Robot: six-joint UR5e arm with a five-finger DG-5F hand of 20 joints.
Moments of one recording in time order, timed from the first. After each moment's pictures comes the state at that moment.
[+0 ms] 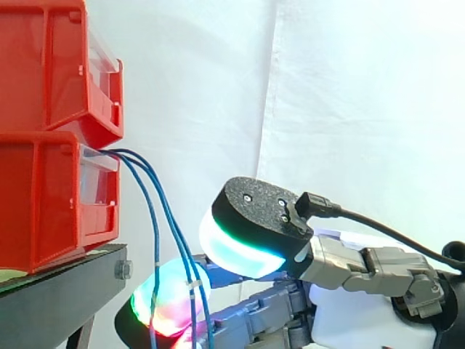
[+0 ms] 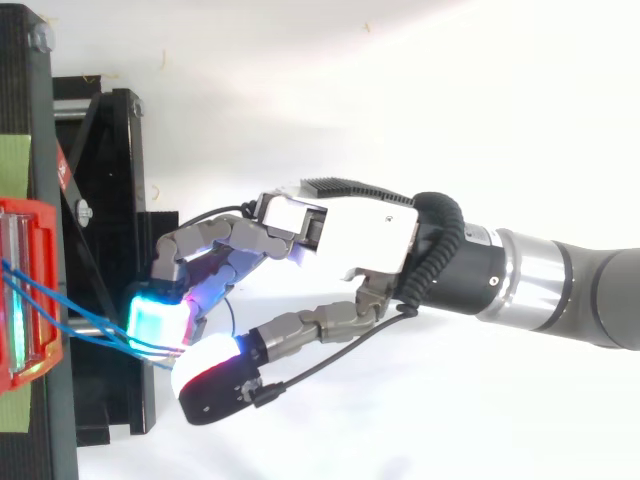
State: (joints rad) arm 0.21 -2.45 -1.28 -2.28 -1.16 -0.24
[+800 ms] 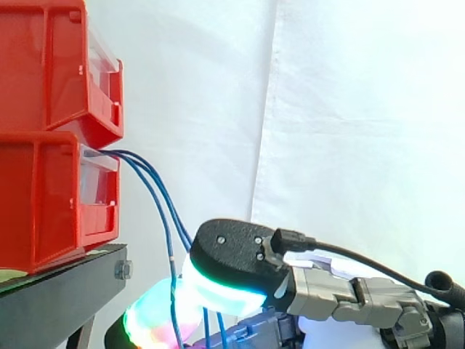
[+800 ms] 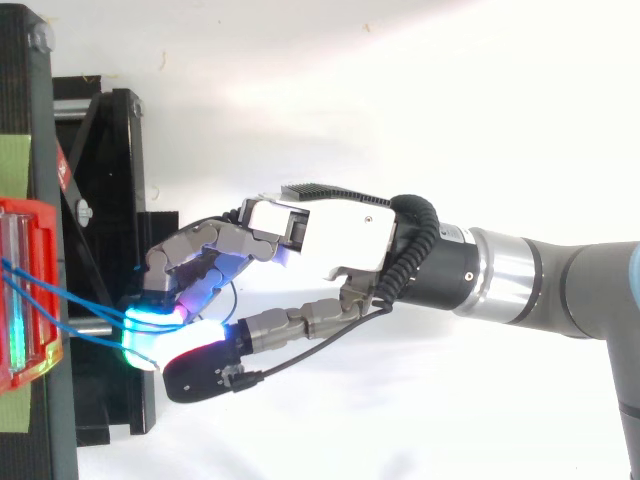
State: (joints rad) arm 0.20 -2.51 -1.26 -2.21 -1.18 -0.21
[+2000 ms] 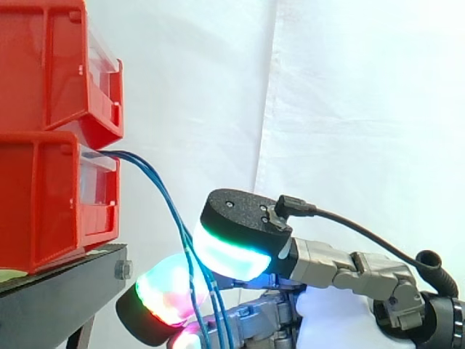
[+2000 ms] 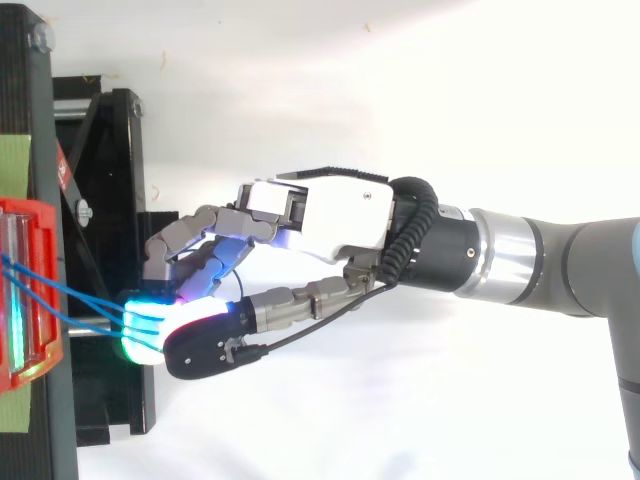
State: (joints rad) arm 0.17 -2.50 -1.26 -2.22 -1.24 -0.11
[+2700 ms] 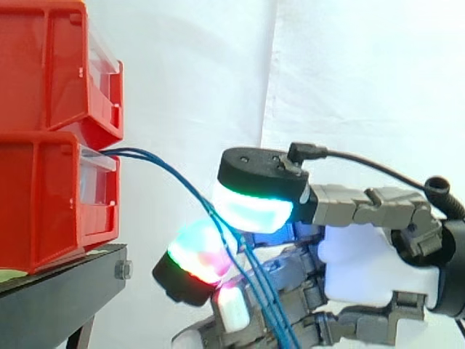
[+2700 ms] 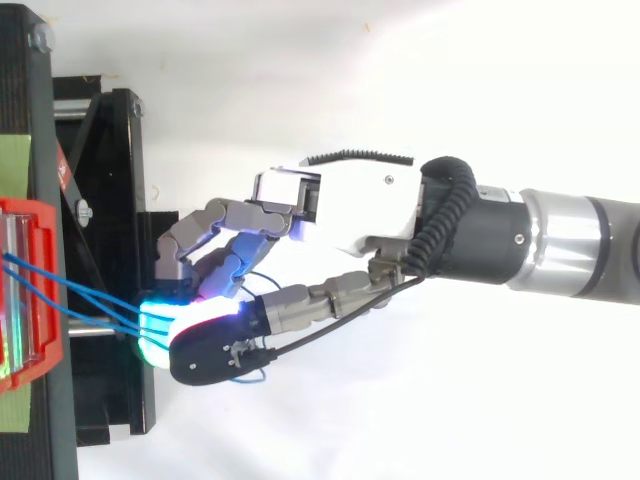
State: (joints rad) arm 0.16 -2.37 -1.26 -2.54 -1.28 -0.08
